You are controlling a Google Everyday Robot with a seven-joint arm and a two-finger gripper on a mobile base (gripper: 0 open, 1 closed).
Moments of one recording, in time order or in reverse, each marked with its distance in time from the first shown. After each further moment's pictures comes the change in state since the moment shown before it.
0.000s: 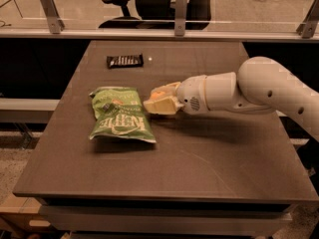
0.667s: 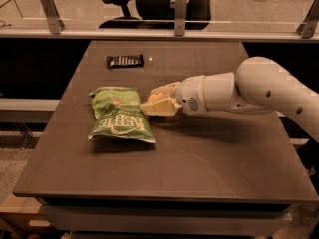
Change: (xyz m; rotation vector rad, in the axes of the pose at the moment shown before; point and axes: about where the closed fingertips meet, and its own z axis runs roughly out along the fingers) arm -0.001 0.003 0.003 -0.007 0.002 -0.003
